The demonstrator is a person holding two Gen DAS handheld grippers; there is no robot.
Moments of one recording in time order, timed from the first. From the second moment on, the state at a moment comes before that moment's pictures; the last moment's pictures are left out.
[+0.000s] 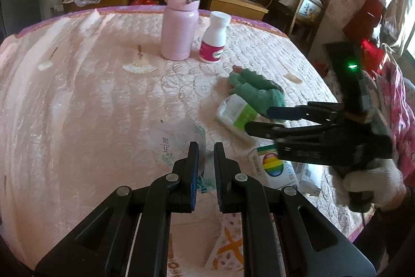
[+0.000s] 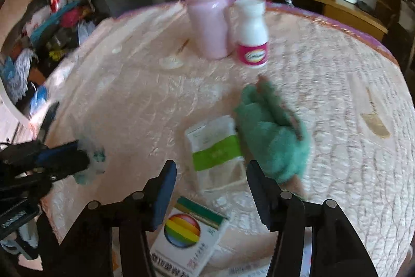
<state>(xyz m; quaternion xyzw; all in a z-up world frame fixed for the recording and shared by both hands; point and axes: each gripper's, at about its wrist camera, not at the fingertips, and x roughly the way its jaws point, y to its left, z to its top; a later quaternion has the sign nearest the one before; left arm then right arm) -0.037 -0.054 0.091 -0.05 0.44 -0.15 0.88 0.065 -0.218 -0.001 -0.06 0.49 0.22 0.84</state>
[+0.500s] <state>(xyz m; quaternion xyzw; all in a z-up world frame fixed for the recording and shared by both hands) -0.034 -0.054 0.082 -0.06 0.45 -0.16 0.88 0.076 -0.208 -0.012 -0.11 0.48 0.21 0.85</state>
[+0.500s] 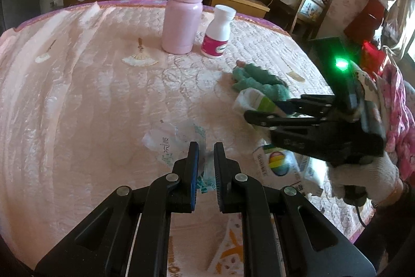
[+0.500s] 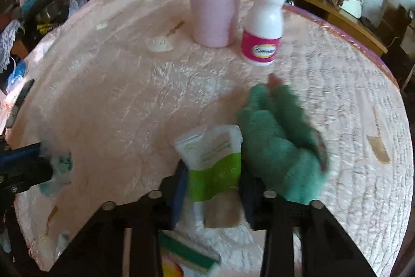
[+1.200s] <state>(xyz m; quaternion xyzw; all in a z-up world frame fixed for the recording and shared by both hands) -0.076 -0.188 0.130 -0.01 0.41 -0.24 0.88 -0.041 -0.362 0.066 0.00 0.41 0.17 0.89</state>
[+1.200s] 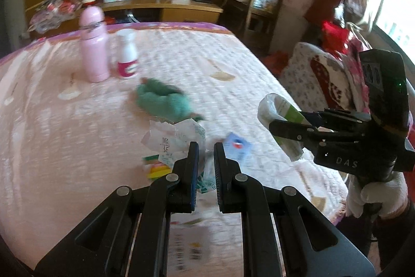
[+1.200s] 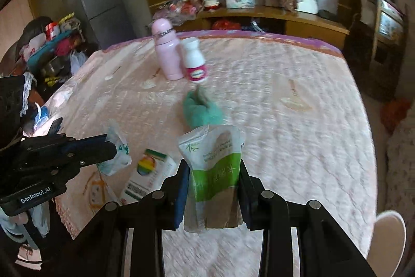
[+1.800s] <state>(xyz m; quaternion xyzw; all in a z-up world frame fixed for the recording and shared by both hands) -0.103 -0.325 0.131 0.04 0.41 -0.32 0.85 -0.109 -0.504 0.067 0.05 0.41 0.06 0.91</state>
